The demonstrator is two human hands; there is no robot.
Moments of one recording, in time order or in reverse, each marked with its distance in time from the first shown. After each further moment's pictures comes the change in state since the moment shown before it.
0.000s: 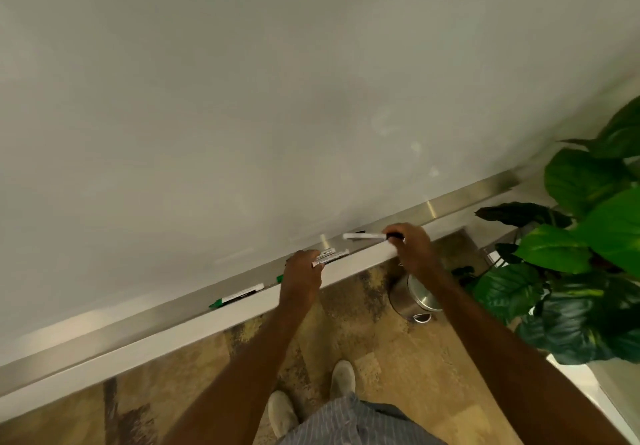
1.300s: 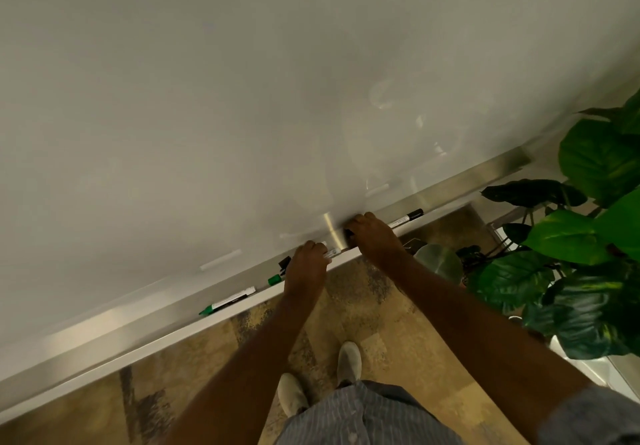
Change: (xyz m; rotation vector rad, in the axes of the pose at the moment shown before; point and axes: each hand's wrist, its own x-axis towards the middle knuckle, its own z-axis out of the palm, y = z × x) left_hand 0.039 0.001 0.036 0.489 -0.086 0.332; right_hand 0.057 0.002 0.064 -0.524 -0.202 -0.407
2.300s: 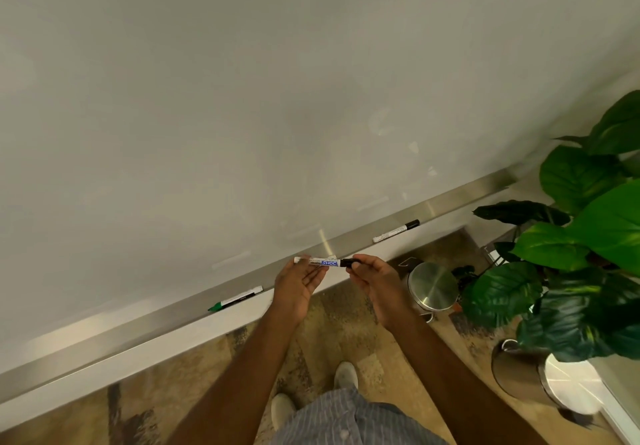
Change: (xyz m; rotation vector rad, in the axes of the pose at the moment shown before) left_hand -0.062 0.009 -0.055 -1.943 0.148 -0.768; right_hand -0.104 -0.088 -0.021 1.784 0.269 0.688
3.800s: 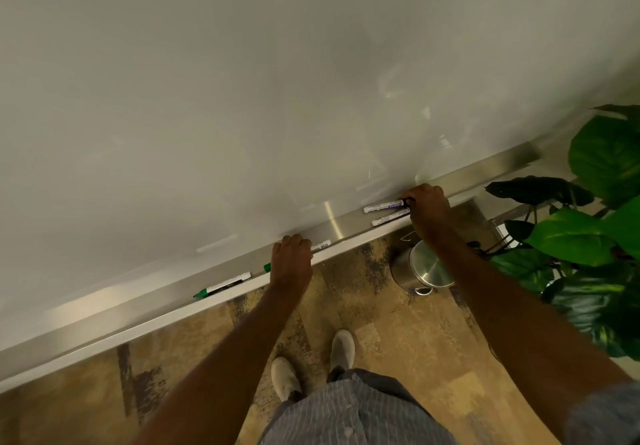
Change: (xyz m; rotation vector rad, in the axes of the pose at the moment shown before) left_hand 0.073 -0.024 -0.006 2.107 0.045 0.675; right_hand 0.162 -0.081 -0.094 -1.611 0.193 -0.492
